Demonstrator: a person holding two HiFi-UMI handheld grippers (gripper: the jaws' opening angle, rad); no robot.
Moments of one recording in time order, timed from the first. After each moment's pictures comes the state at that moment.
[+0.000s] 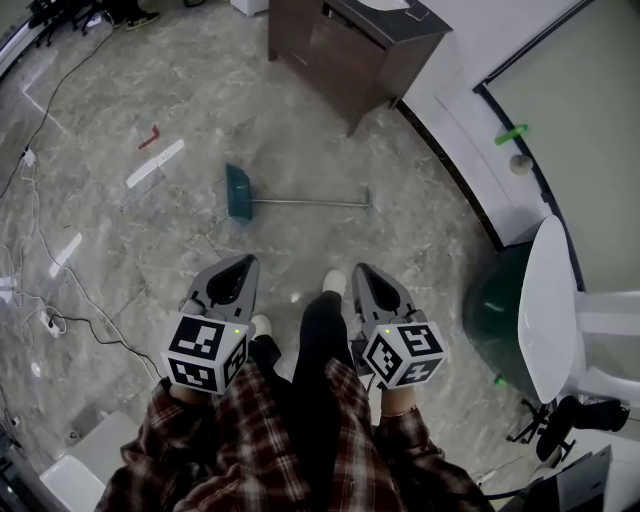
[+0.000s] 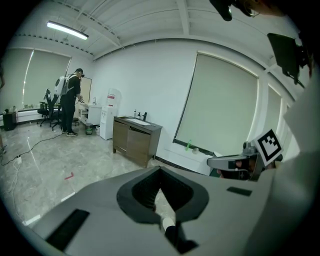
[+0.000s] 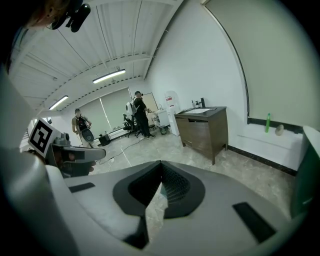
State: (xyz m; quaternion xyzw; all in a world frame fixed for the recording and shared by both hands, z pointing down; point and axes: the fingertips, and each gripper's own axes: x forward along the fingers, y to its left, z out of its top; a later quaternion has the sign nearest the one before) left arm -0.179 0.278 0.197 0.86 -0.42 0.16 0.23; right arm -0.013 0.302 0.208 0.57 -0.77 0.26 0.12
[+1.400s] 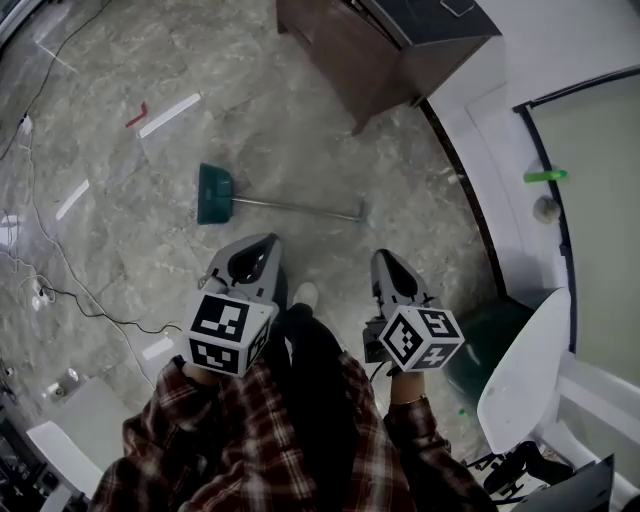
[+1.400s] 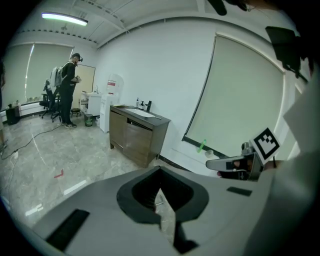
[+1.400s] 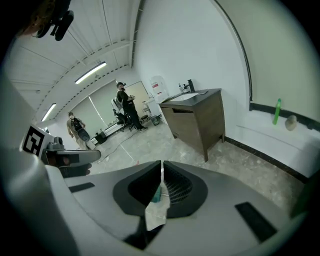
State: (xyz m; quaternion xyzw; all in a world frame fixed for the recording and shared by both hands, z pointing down) left arm 0.023 0.031 0.260 0.83 -0.45 0.20 0.28; right arm 0.195 0.042 0.285 0.54 -0.75 0.36 0.15
